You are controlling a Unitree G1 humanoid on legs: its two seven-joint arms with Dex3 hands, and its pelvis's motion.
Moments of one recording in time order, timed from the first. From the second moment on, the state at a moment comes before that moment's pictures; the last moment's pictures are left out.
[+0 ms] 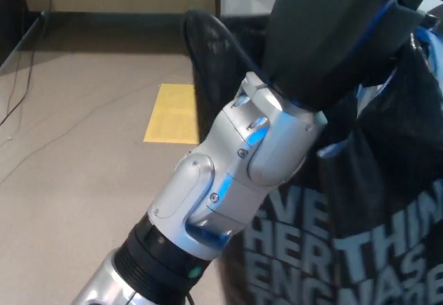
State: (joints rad) left_arm -0.93 0.01 -0.40 -0.05 0.79 -0.21 0.32; right_arm -0.09 -0.42 0.14 1.14 -0.34 -0.50 -0.17
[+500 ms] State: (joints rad) left_arm -0.79 0.04 -0.37 -0.25 0.84 -0.10 0.19; right_arm -0.09 -0.41 0.15 1.15 -0.35 -0.50 -0.18
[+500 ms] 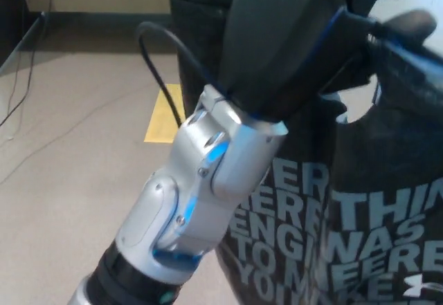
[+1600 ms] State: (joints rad) left_arm -0.73 0.33 -0.38 -0.44 0.86 0.13 -0.37; right_arm -0.07 -0.41 0.16 1.15 -0.35 -0.50 -0.18
